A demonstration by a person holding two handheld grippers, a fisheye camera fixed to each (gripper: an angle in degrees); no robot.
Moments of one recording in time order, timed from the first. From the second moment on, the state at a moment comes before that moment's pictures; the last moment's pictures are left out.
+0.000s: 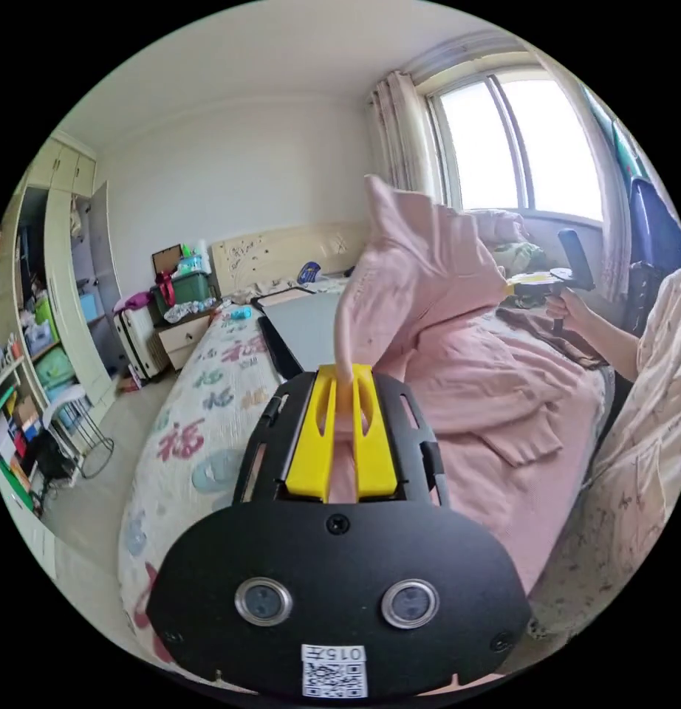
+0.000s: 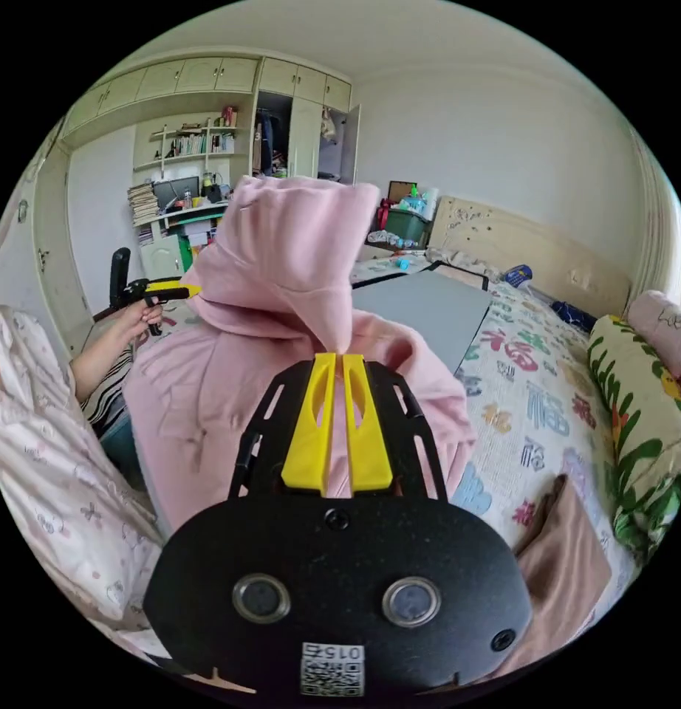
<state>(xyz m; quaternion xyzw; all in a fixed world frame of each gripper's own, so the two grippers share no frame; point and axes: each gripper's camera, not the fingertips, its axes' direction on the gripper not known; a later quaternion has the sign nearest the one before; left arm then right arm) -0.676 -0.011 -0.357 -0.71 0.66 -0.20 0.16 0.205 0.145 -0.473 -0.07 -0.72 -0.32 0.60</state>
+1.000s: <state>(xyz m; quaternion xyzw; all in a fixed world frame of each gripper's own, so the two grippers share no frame) -0.787 0.115 -0.409 -0.87 0.32 -0.37 0.02 0.200 0.014 -0.262 -0.35 -0.74 -0.09 0.57</state>
